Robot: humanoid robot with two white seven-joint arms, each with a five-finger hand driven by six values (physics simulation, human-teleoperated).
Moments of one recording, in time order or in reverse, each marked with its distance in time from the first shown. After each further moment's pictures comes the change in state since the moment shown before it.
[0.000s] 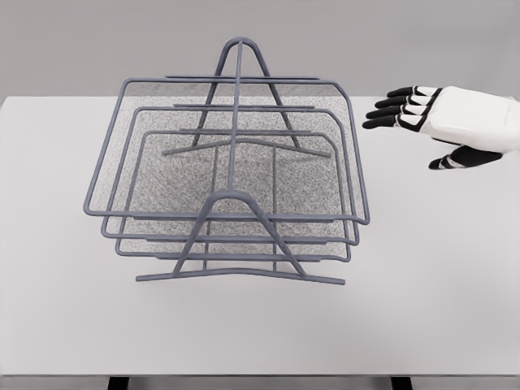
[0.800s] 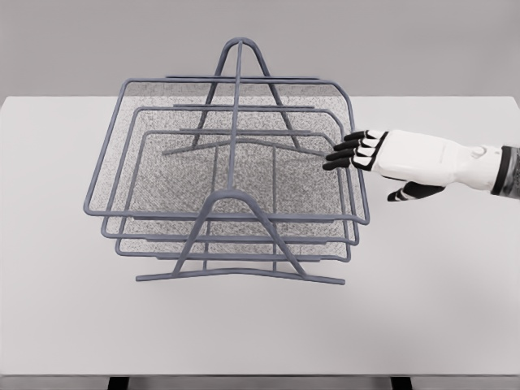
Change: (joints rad) left arm 0.000 0.000 0.000 0.000 0.000 0.000 0.000; right arm 0.097 0.163 0.011 0.052 0.119 0.000 0.015
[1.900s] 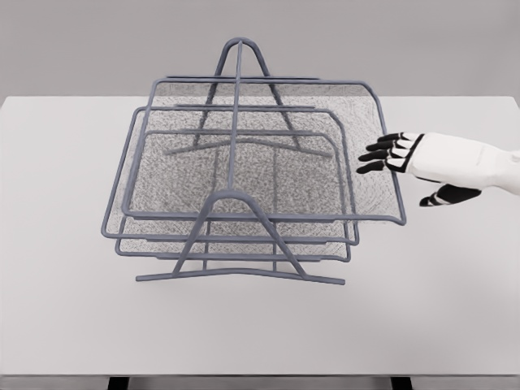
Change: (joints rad) left arm 0.000 0.000 0.000 0.000 0.000 0.000 0.000; right arm 0.035 -0.126 -0.014 -0.019 -0.061 0.006 -0.006
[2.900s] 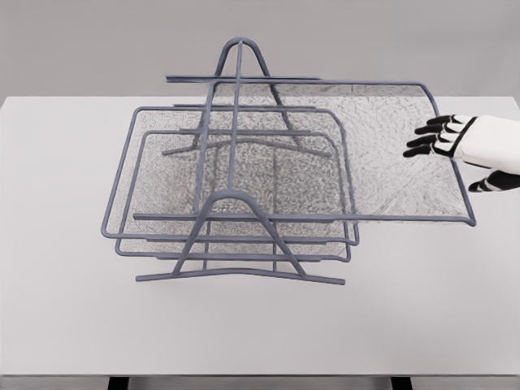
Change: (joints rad) left arm 0.000 0.000 0.000 0.000 0.000 0.000 0.000; right arm 0.023 -0.132 -0.077 0.009 0.022 -0.006 -0.003
